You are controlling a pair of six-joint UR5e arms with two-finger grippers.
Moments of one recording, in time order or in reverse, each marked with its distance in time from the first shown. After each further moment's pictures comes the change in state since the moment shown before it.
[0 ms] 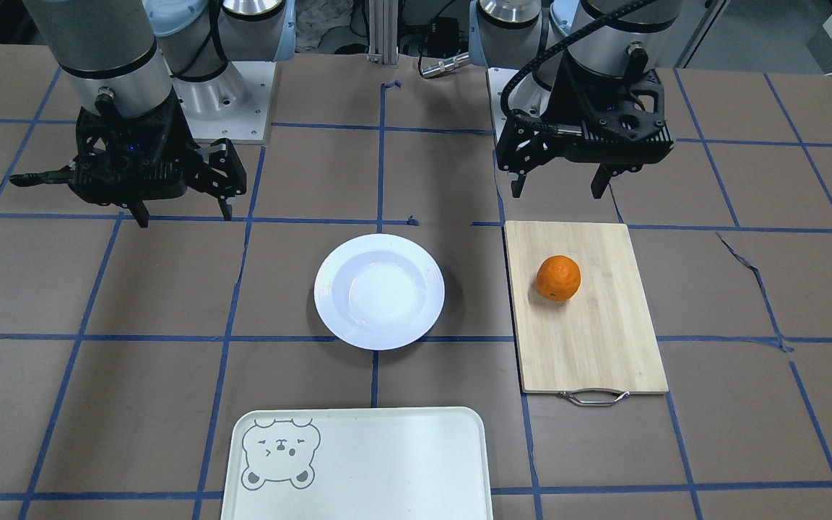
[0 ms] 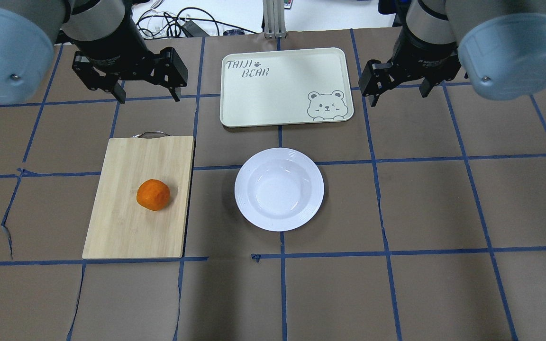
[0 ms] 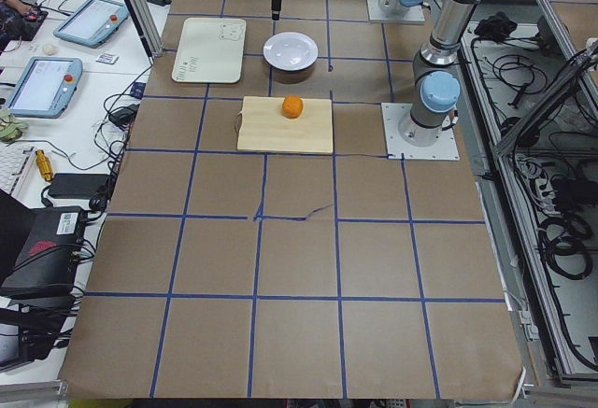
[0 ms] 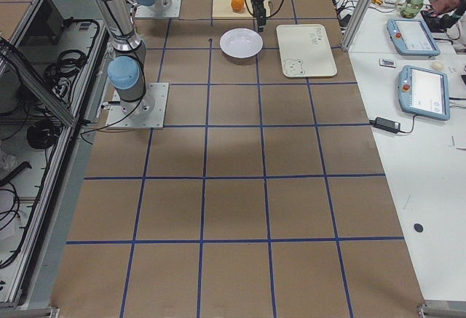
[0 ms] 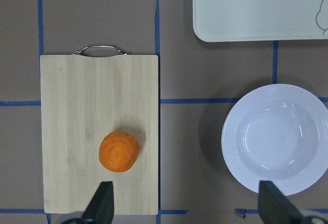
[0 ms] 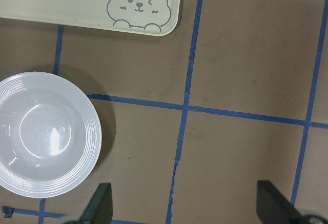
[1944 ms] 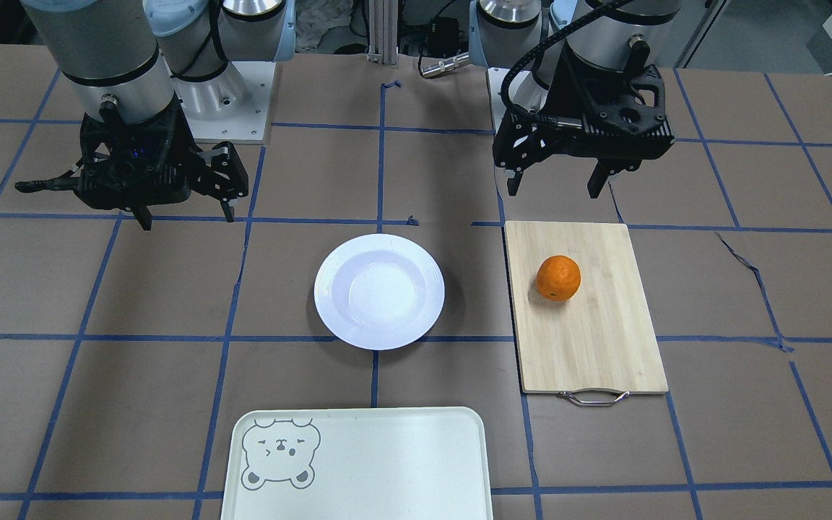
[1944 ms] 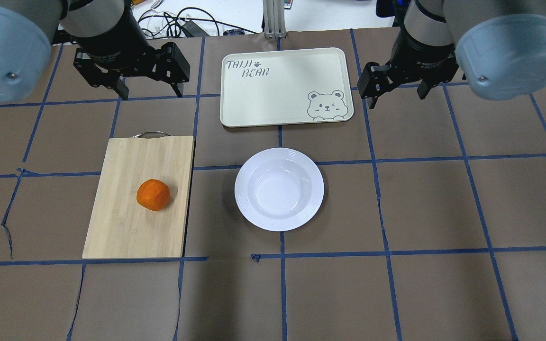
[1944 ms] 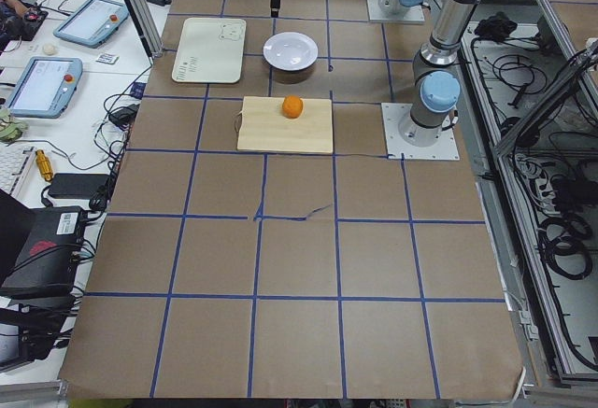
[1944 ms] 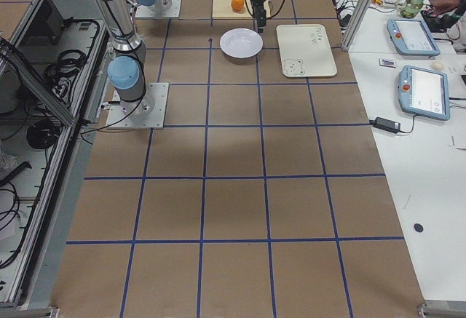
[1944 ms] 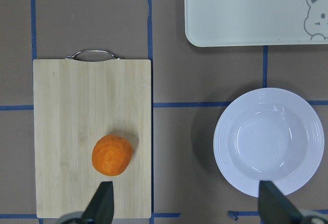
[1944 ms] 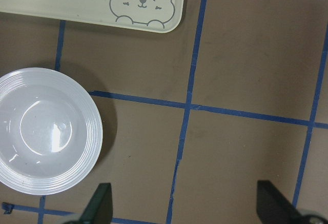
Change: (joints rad) left arm 0.000 0.002 0.007 0.009 -0.022 0.000; right arm 0.000 0.007 0.001 0.003 0.003 -0.013
